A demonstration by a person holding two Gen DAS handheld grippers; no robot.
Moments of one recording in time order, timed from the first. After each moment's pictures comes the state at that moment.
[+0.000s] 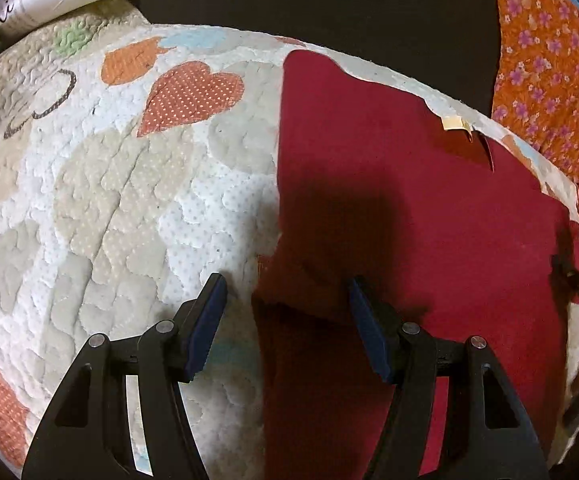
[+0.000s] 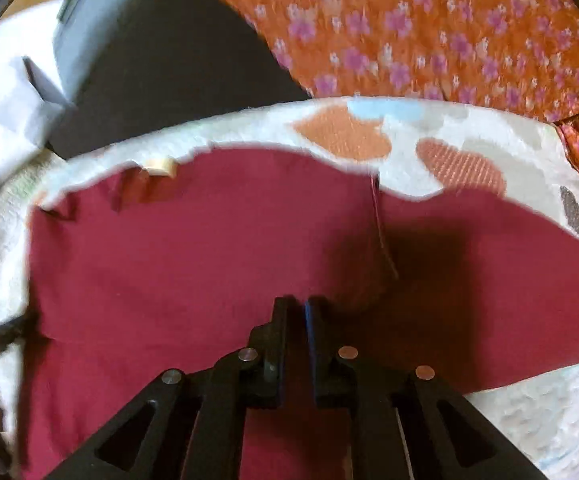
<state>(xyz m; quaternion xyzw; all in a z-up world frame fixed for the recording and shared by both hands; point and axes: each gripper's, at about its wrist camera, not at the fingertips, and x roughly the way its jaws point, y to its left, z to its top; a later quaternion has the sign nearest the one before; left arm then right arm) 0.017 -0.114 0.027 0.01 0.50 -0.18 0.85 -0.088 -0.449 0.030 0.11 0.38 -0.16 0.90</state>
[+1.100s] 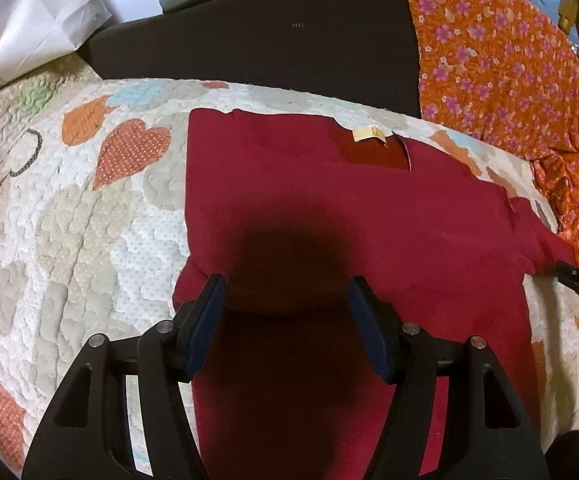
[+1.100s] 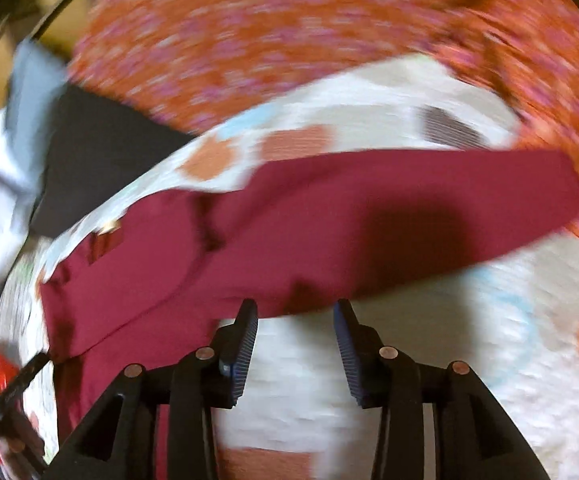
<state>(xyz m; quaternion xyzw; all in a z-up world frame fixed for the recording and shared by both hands) -0.025 -0.148 0.064 0.03 0.44 -0.25 0.86 -0.223 -0.548 0.054 0.28 0.35 -0.24 0.86</state>
